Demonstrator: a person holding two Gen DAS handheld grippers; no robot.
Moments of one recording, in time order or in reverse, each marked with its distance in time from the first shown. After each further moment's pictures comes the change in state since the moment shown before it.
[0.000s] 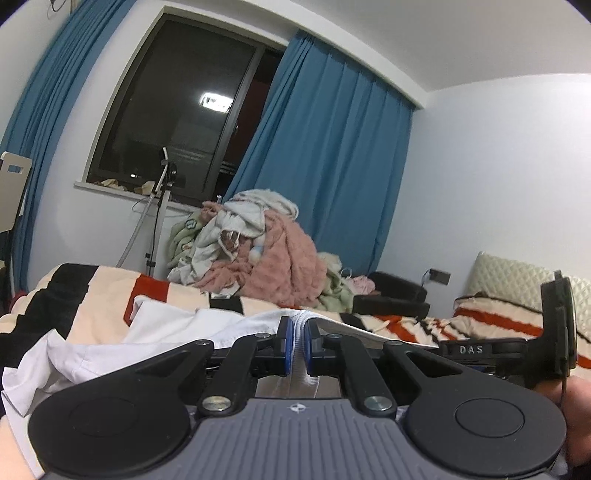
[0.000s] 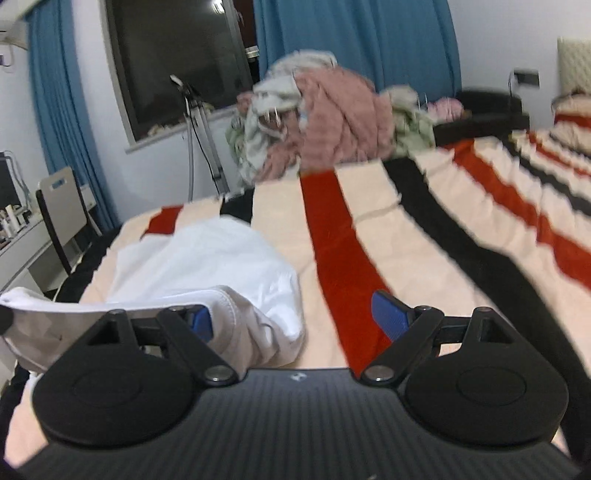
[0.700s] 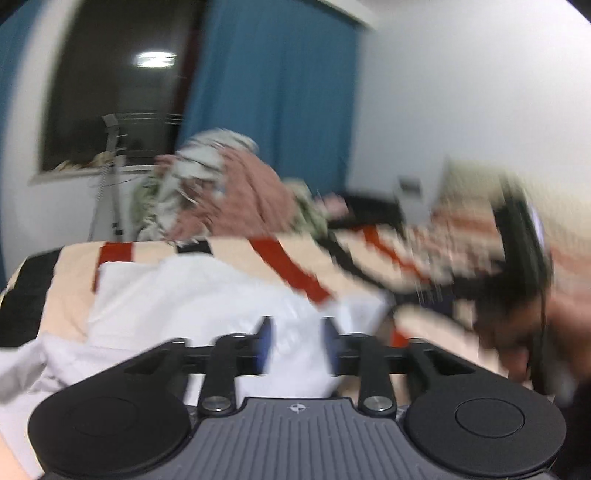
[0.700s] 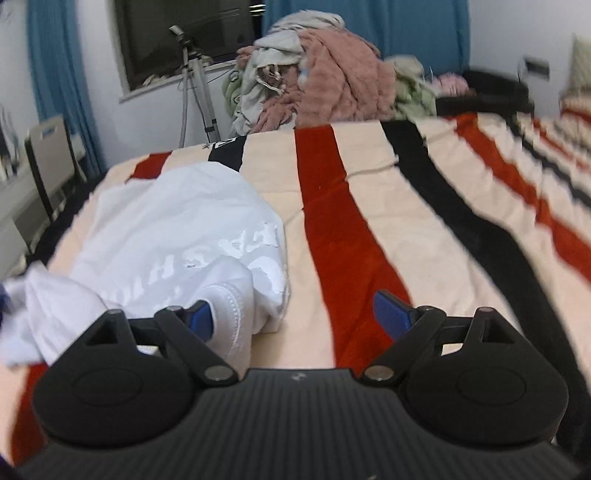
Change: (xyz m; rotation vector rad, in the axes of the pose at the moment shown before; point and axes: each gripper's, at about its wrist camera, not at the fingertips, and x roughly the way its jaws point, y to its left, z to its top) left arm 0.040 -0.042 -0.046 0.337 0.320 -0.089; right arm 0.029 -0.008 -0.019 -0.006 0.173 -0.028
